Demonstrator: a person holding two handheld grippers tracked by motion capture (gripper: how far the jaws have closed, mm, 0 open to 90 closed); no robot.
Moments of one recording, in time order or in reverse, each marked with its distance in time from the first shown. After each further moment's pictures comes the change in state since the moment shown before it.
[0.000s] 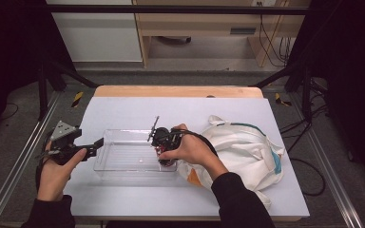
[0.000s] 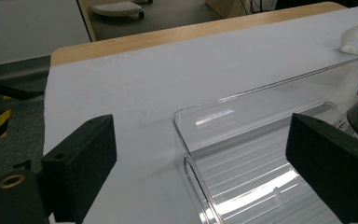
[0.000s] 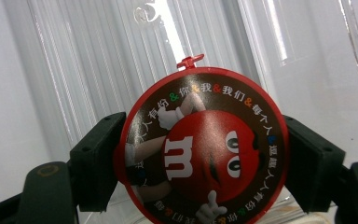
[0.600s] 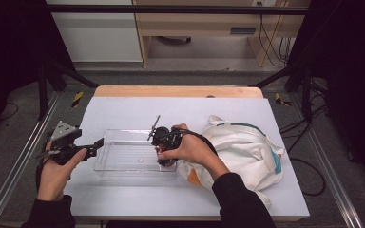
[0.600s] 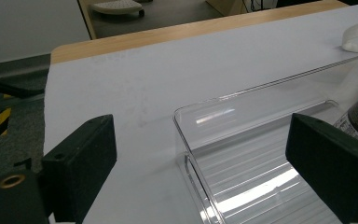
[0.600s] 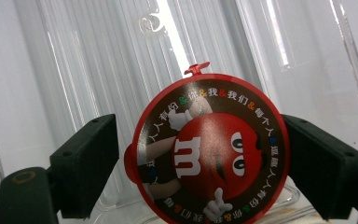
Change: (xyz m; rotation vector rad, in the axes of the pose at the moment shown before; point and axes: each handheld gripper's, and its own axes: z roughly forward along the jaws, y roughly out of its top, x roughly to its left) left arm 0.001 -0.001 0.001 0.006 0.002 0.001; right arm 0.000 -0.001 -0.004 -0.036 0.015 0.003
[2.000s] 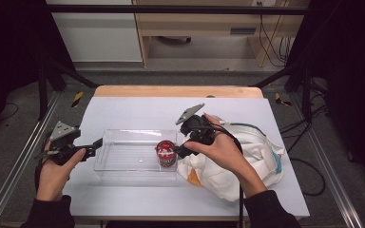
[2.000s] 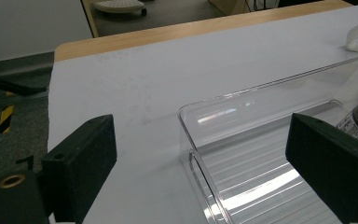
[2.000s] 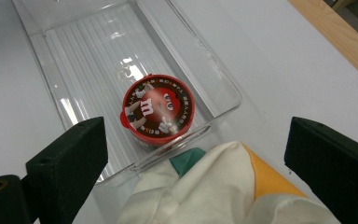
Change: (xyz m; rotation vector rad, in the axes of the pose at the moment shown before) left arm 0.003 -0.002 -0.001 0.007 0.007 -0.008; right arm -0.002 -0.059 -0.095 -0.320 -0.114 0.224
